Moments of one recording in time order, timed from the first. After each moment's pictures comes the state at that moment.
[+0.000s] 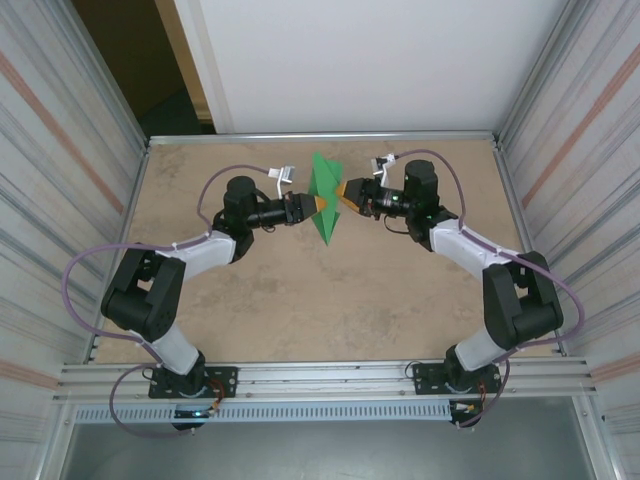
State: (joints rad) left arm -0.43 1.65 0.88 0.68 0.89 -0.95; right arm 0.35 1.53 0.95 0.33 -0.82 1.06
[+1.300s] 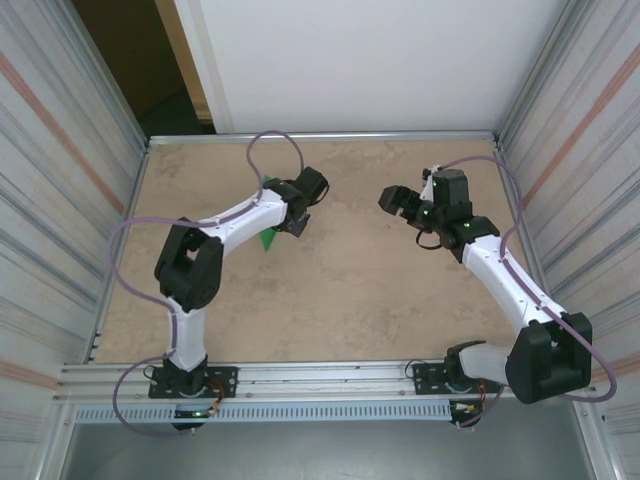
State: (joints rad) left arm -0.65 1.99 1.59 -0.89 -0.50 -0.07; right arm 0.25 1.24 0.95 -0.33 -0.26 0.66
